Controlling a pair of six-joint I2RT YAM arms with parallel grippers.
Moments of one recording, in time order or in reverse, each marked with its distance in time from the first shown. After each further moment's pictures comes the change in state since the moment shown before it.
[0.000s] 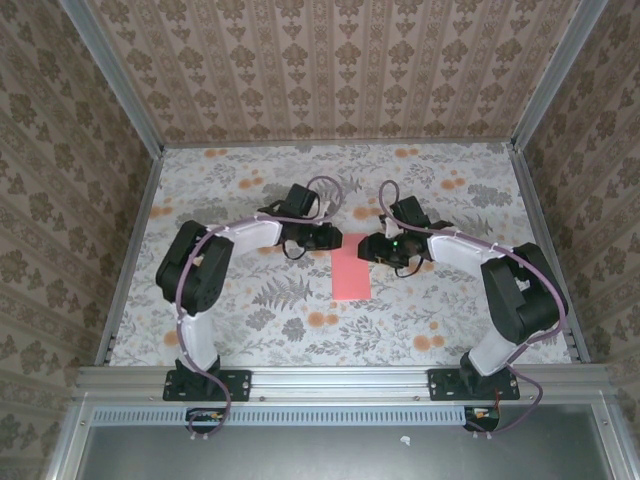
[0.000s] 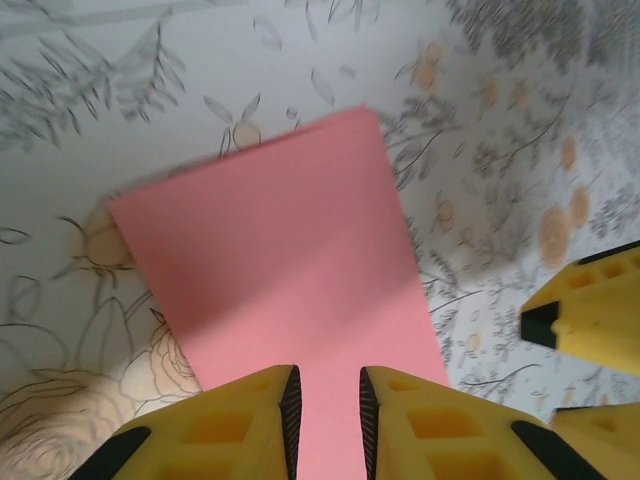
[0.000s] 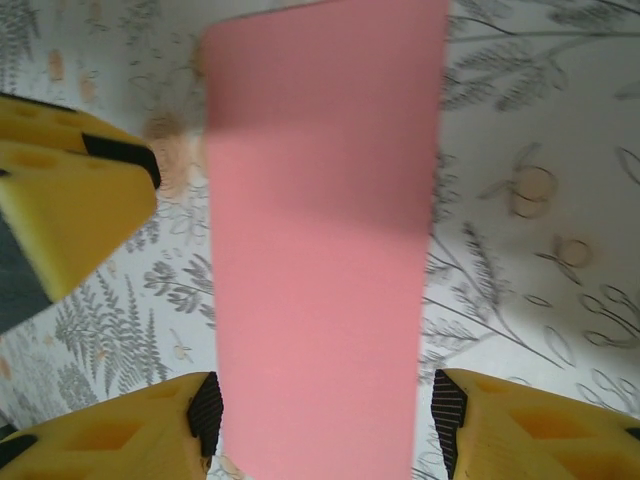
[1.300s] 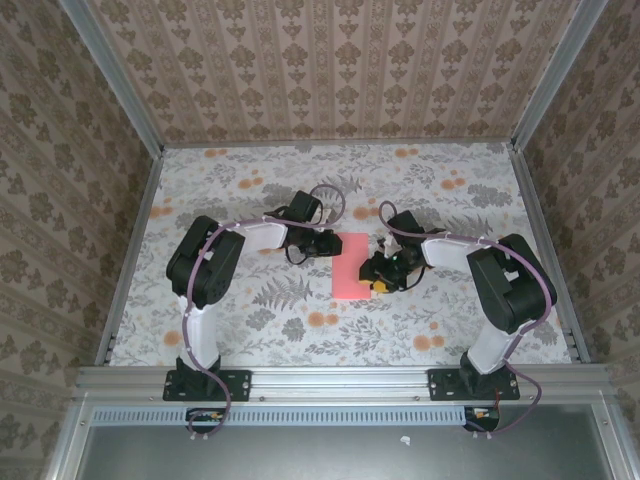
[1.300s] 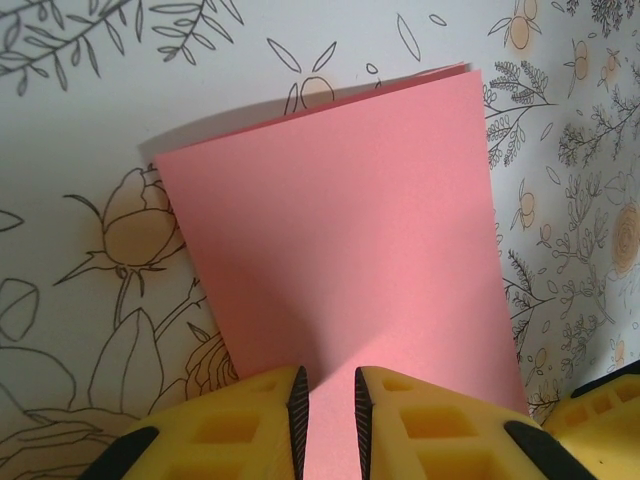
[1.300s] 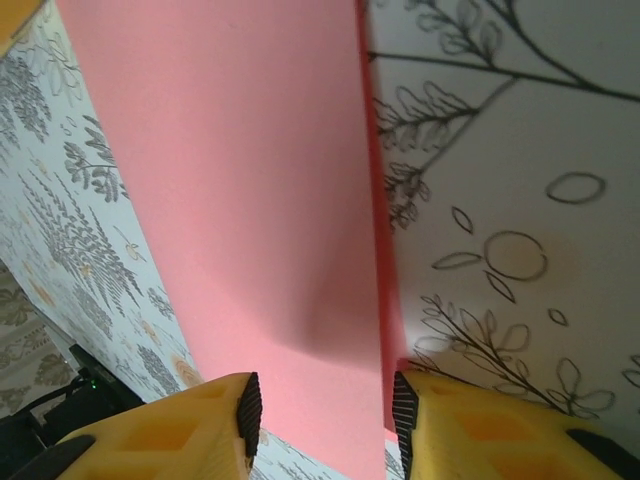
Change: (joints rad) left arm -0.003 0.065 -0.007 0.032 -0.008 -0.008; right arm 0.018 0.086 -0.047 -0.072 -0.200 0.121
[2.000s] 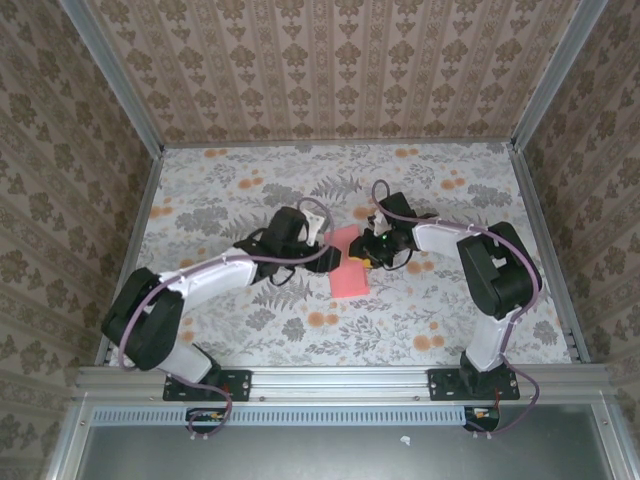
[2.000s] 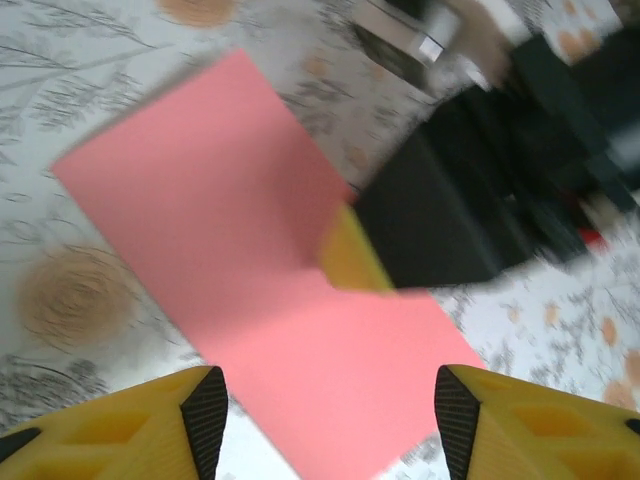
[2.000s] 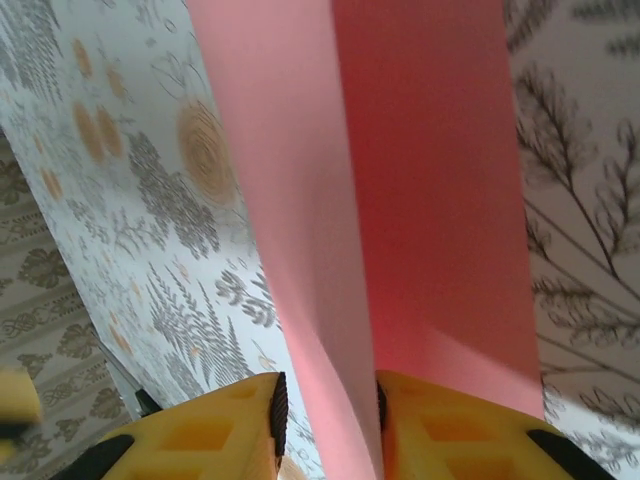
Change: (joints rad) left arm -0.140 -0.521 -0.344 0.097 -0.201 0.130; right arm -0.010 0.114 0.183 0.093 -0.016 0.058
